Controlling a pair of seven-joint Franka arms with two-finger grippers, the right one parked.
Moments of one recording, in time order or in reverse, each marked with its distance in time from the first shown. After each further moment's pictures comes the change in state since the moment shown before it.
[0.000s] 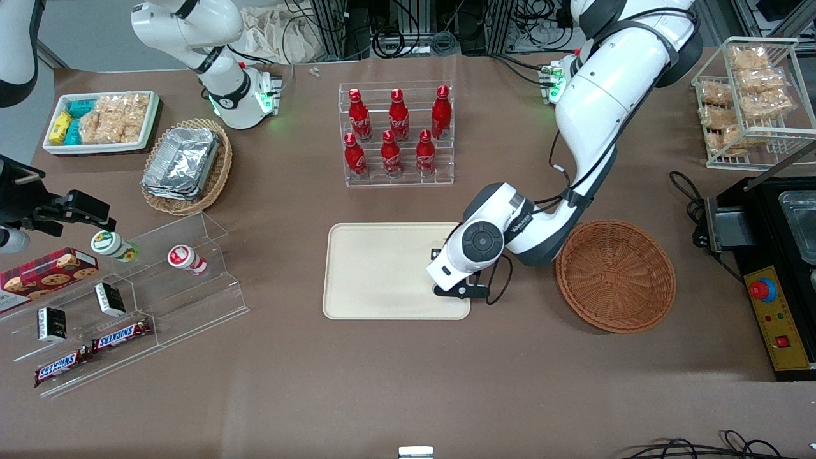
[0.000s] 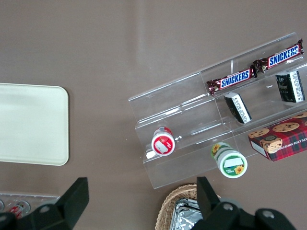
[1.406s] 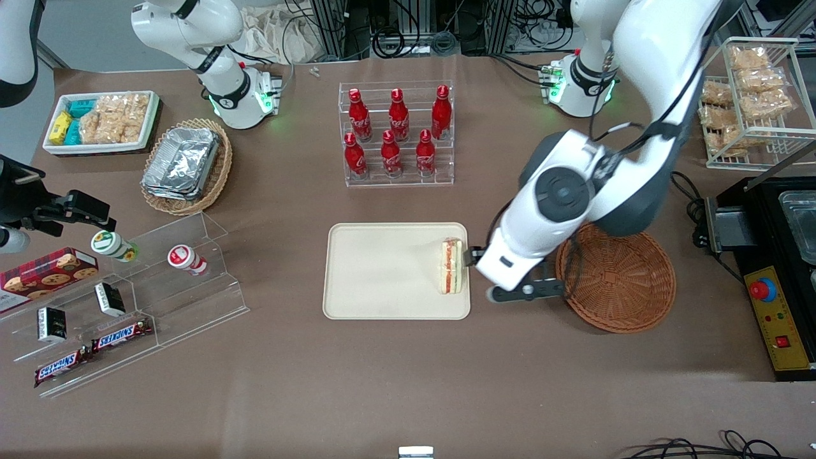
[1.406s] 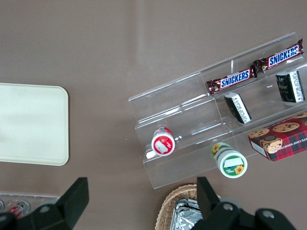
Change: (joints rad) arm 0.124 -0.300 0.001 0.112 0.002 -0.236 -0.062
